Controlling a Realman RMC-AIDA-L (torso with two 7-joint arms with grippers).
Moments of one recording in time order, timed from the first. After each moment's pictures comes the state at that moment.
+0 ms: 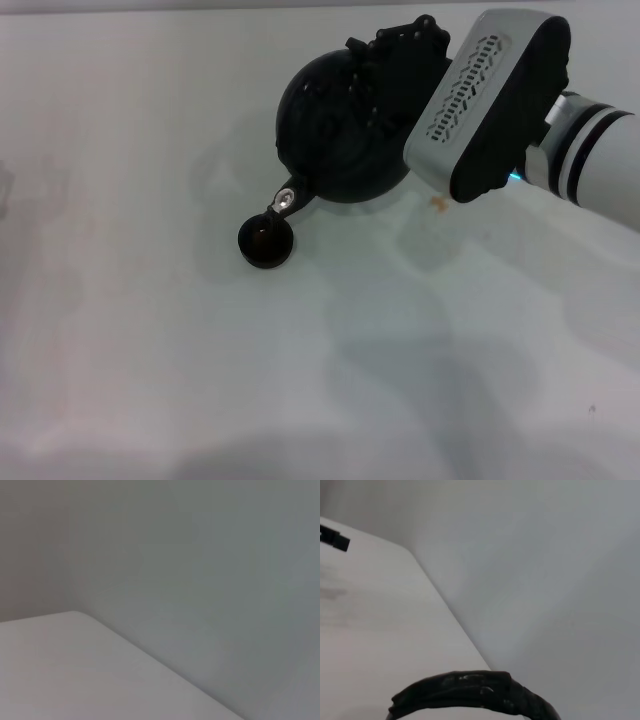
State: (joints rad) left arm -0.33 -2.07 -0.51 -0.07 -1.34 -1.07 2.44; right arm 0.21 2.02 -2.06 -1.40 -2.21 -0.20 1.93
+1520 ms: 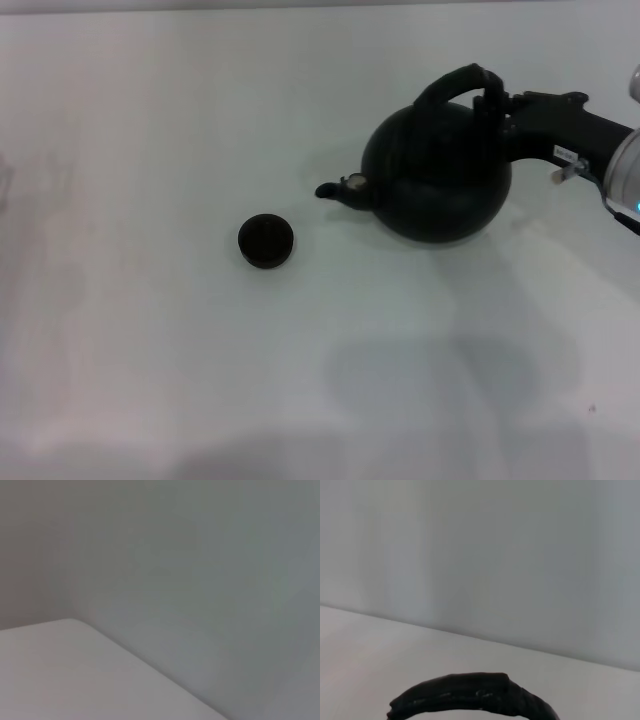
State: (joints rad) left arm -0.34 -2.07 -0.51 -0.07 -1.35 -1.08 2.44; right arm 0.02 2.01 -1.78 -1.32 -1.63 -0.41 1.94
